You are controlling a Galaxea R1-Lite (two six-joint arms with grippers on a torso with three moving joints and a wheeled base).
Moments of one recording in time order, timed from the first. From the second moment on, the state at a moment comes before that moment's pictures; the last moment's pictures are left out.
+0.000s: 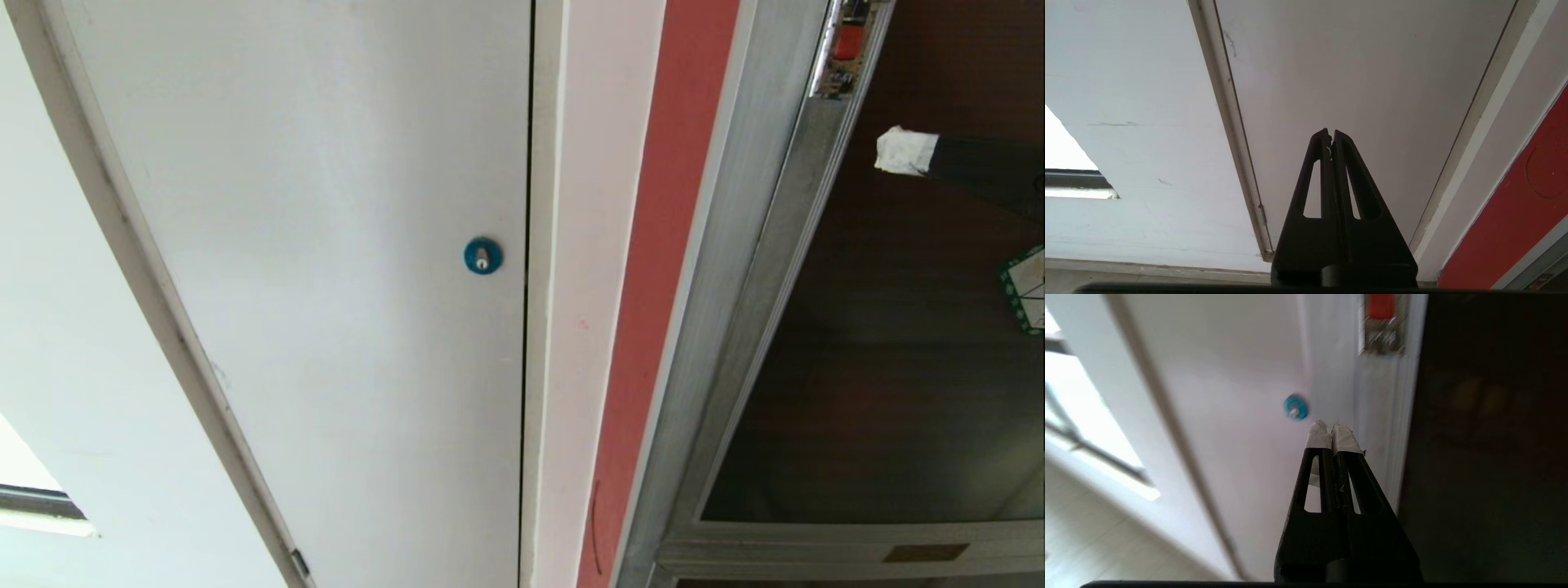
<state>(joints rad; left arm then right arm) 0.01 0.00 0.00 0.00 -0.01 0.01 0.81 1.13 -1.01 -0.25 -0.37 0.06</state>
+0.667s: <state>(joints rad) 0.01 0.00 0.00 0.00 -0.01 0.01 0.90 1.20 -0.88 -0.69 -0.59 -0.26</state>
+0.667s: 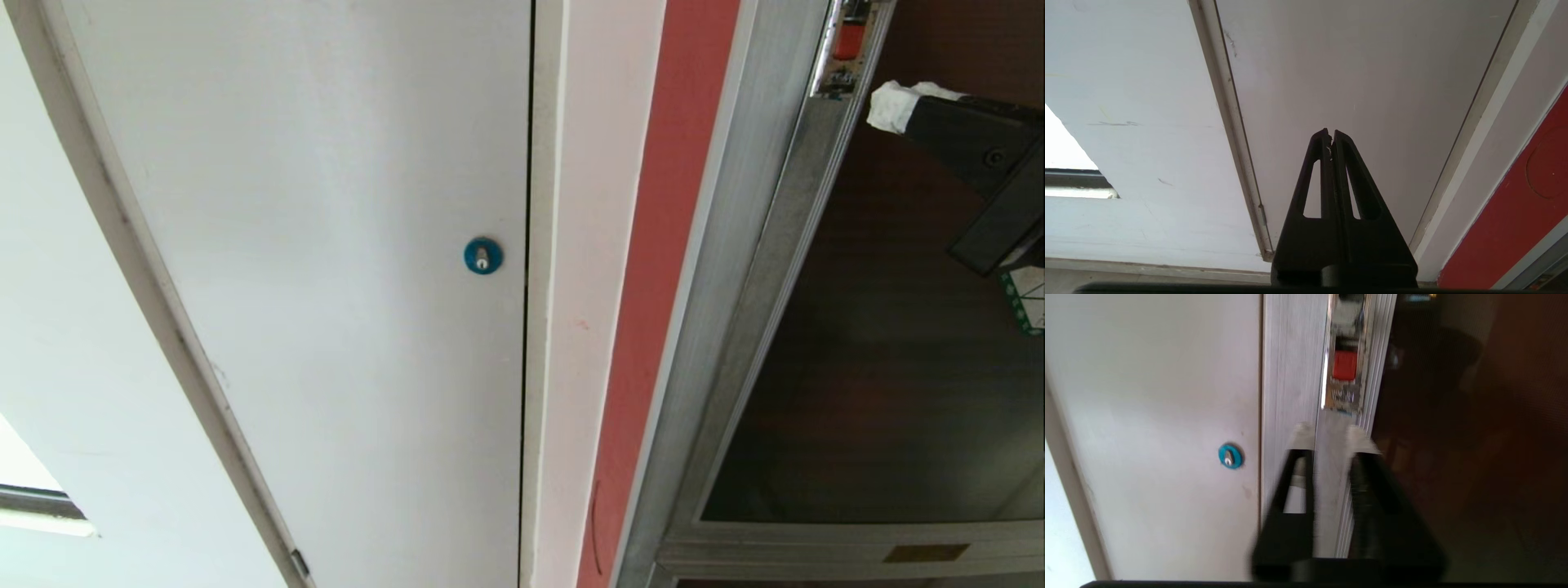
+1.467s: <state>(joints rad) 0.01 0.00 0.00 0.00 -0.01 0.01 0.87 1.32 -0.98 -0.88 -0.66 -0.34</state>
